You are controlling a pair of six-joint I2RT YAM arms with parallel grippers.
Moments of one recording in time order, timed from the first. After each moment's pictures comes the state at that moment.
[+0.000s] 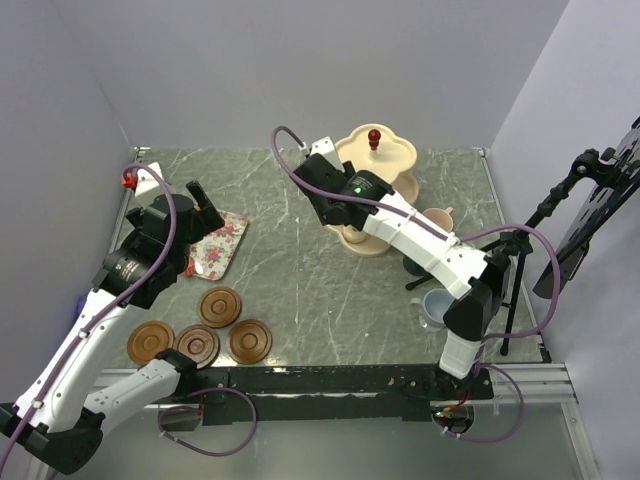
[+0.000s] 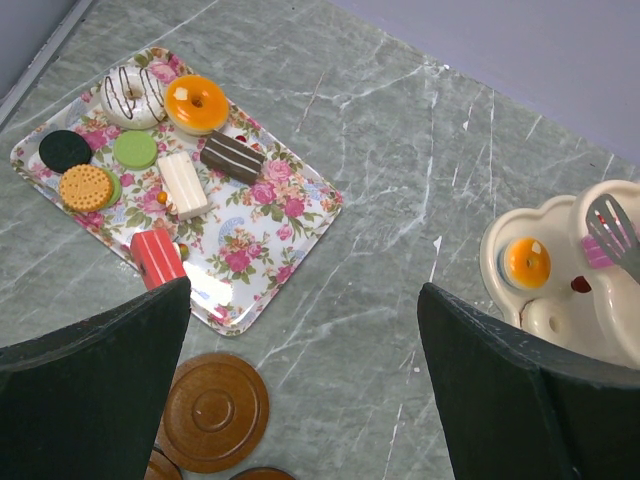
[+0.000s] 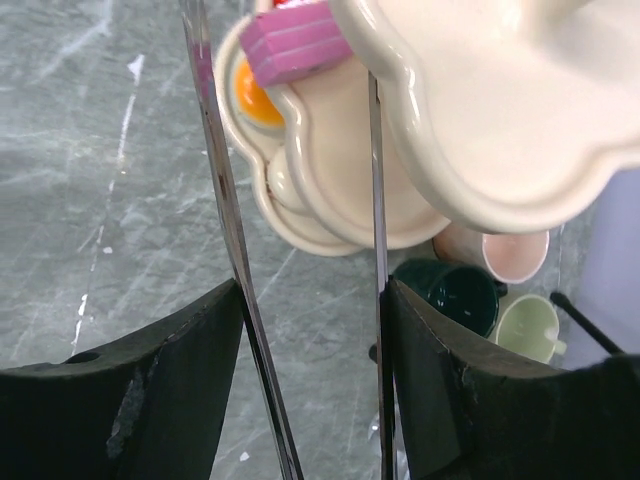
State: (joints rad) left arm -0.49 0.91 1.16 -0.74 -0.63 -0.64; right arm 0.87 1.75 1.89 -1.09 0.69 0.27
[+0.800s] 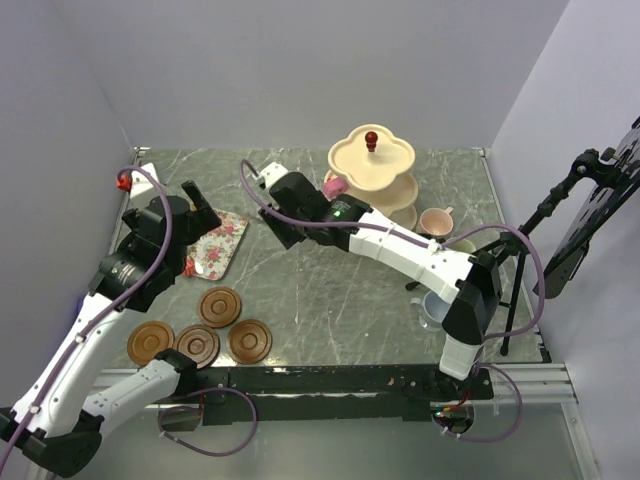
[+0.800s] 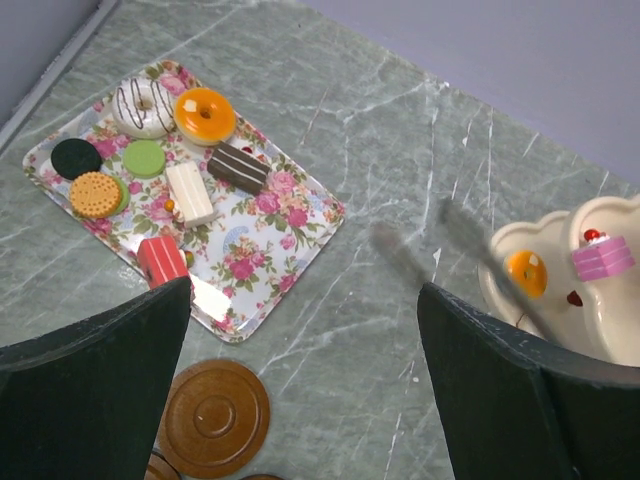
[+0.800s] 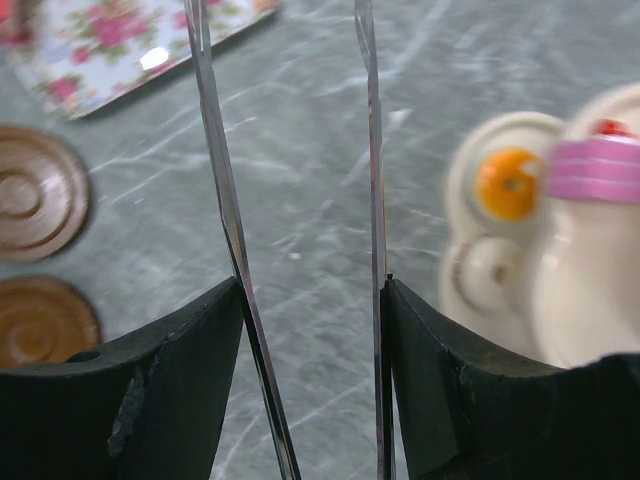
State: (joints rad) left arm -0.49 0.89 1.16 -0.74 -0.65 -0.64; right arm 0.97 1.75 1.75 -0.73 0.32 0.06
